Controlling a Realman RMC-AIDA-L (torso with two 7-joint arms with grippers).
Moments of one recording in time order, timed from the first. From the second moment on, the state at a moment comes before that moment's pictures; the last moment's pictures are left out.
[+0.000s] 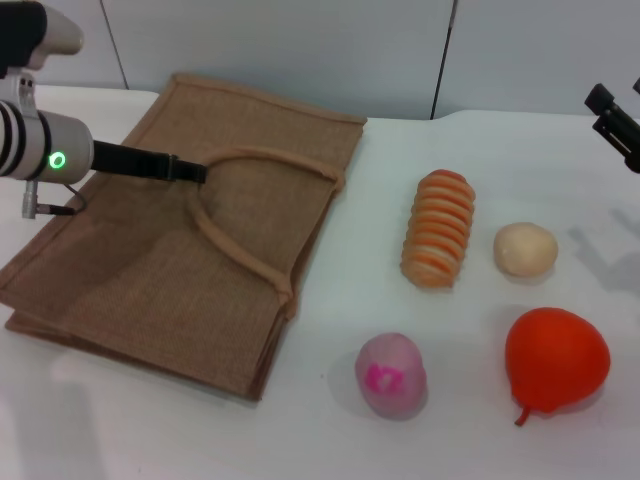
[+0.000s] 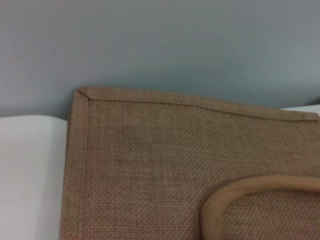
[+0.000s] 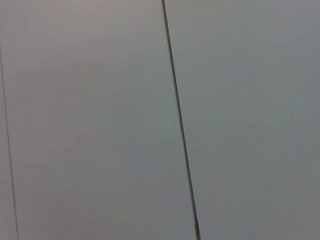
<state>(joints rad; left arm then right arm) -0.85 -1.98 0.46 0.52 -0.53 -0.98 1.05 0.64 2.02 0.62 -0.17 -2.41 -1.39 0.71</state>
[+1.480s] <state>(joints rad) -0.88 -2.00 0.46 0.43 -0.53 -0.88 1.13 0.64 2.02 0.63 -0.17 -2.40 -1.39 0.71</state>
